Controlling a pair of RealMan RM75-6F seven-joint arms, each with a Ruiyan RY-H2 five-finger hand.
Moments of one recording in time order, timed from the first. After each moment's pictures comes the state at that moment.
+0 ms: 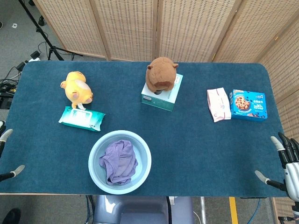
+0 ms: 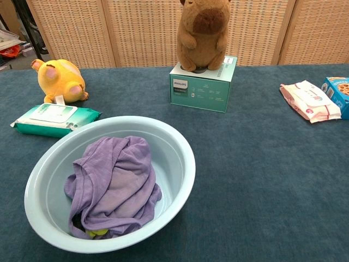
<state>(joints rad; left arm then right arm) -0.02 -0.96 -0.03 -1.81 1.53 1.55 -0.02 -0.01 -1.03 0.05 -1.65 -1.65 1.67 0.18</state>
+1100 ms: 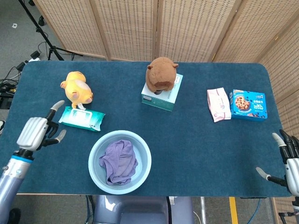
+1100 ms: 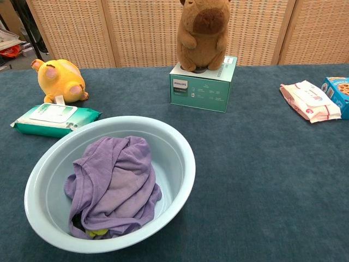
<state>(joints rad) -0.39 -1.04 -0.24 -1.86 1.36 1.12 -0.10 0.01 -1.02 0.07 -1.65 -1.58 1.61 0.20</state>
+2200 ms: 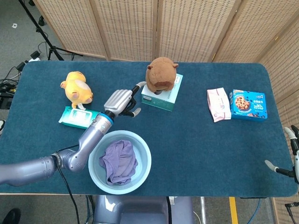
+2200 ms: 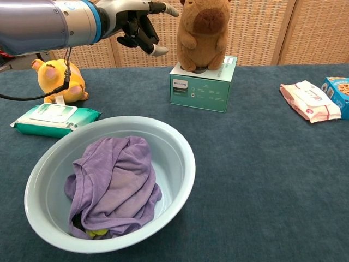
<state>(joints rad) -1.06 -1.49 -0.39 -1.46 0.80 0.76 0.11 0.05 -1.02 0.12 -1.60 -1.40 1.47 0.27</state>
